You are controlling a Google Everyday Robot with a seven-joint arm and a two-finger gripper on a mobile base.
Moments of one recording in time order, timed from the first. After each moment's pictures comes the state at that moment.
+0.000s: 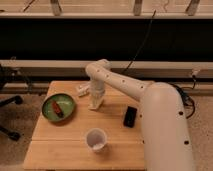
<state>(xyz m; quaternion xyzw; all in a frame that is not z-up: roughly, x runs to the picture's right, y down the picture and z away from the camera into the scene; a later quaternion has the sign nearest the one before) -0.062 0.105 0.879 -0.35 -0.23 -0.38 0.83</state>
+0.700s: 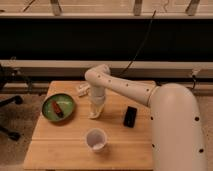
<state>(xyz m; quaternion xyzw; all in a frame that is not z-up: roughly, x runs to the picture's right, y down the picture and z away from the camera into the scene) -0.039 0.146 0.844 -0.37 -0.25 -0.41 0.80</state>
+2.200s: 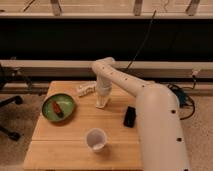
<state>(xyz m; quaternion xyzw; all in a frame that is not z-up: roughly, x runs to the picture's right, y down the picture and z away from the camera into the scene) -0.020 0.095 0.900 -0.38 -0.23 -0.39 0.81</state>
